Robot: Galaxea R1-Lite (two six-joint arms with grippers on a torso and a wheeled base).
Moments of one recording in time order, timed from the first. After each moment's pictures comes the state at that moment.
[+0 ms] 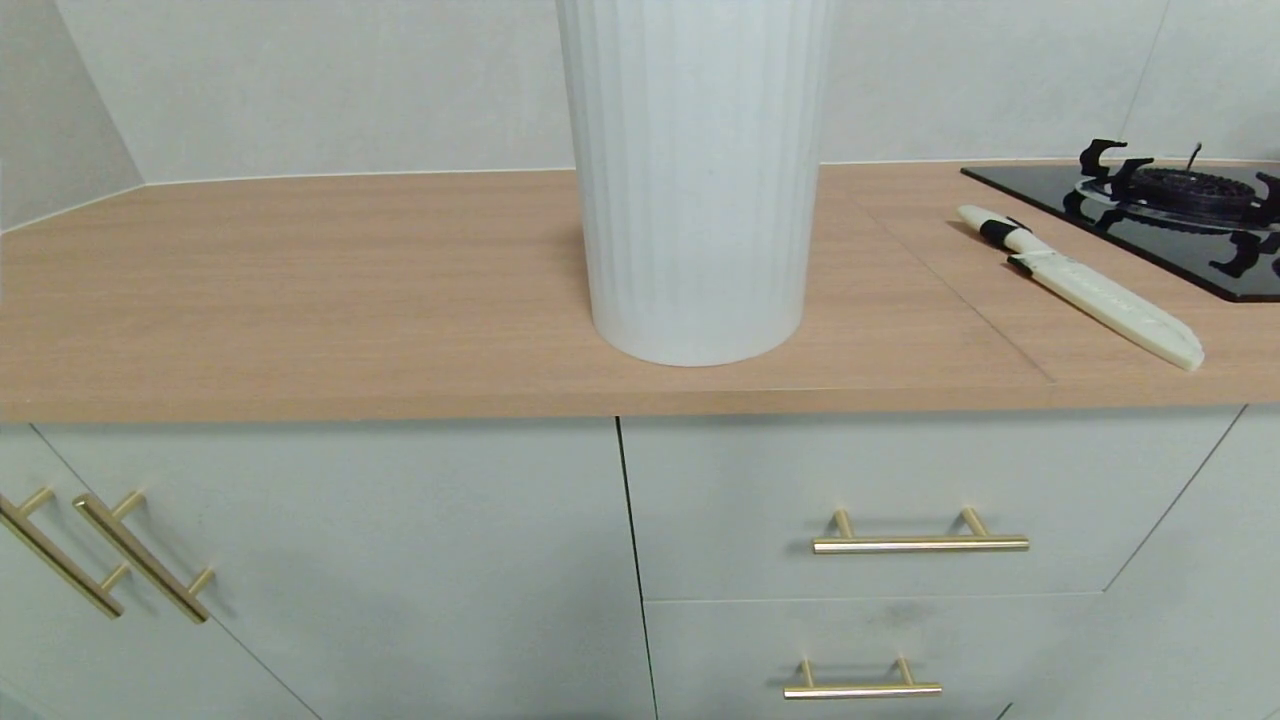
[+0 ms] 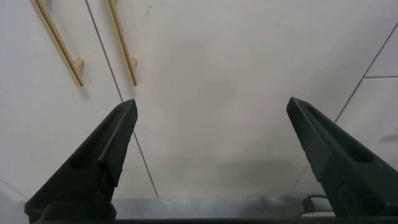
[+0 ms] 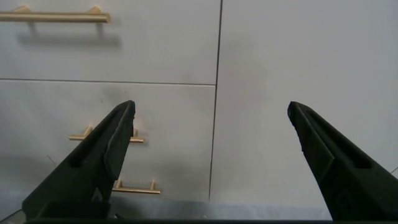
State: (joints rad) left arm 0.00 0.00 0.00 0.00 -0.01 0.00; right arm 0.00 0.00 0.00 0.00 0.05 -0.02
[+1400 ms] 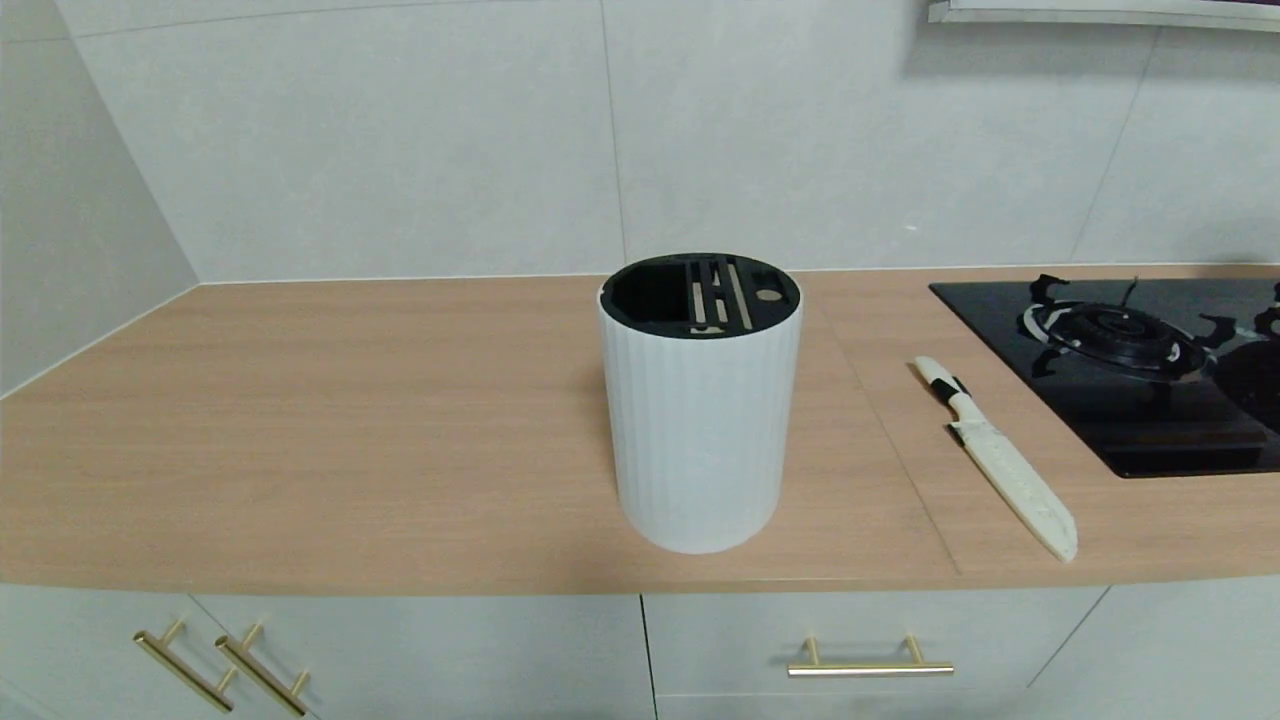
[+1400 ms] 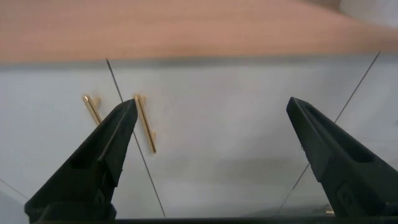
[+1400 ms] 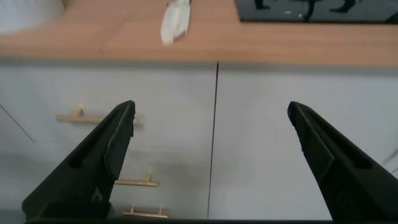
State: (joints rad) left arm 0.00 0.00 0.00 0.00 -0.01 0.00; right arm 0.00 0.00 0.00 0.00 0.05 -0.02
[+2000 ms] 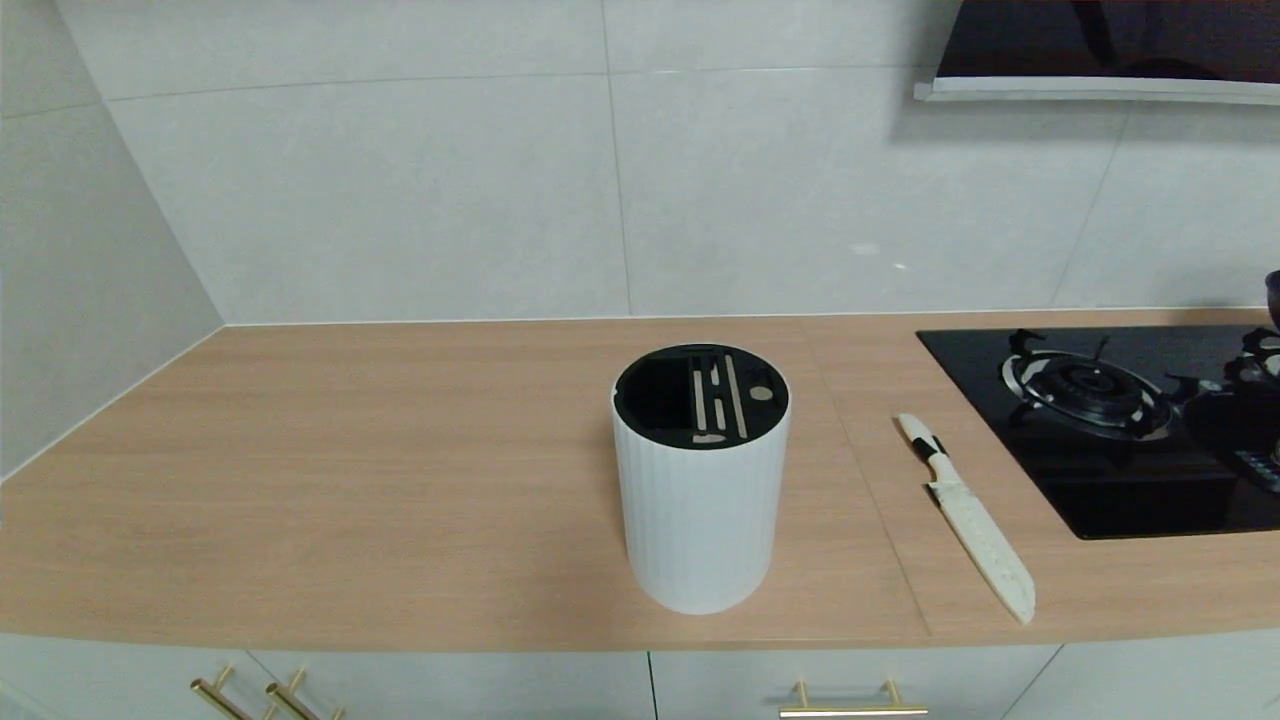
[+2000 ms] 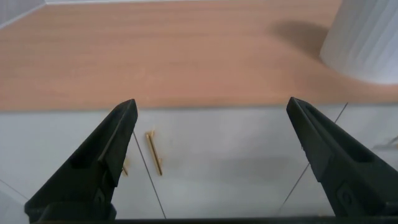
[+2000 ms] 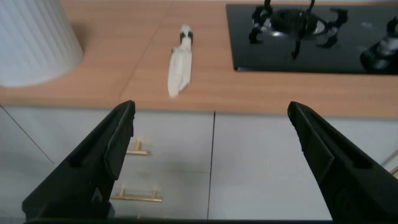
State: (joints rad) left arm 0.00 0.00 0.00 0.00 -0.01 0.00; right arm 0.00 0.00 0.00 0.00 0.05 -0.02
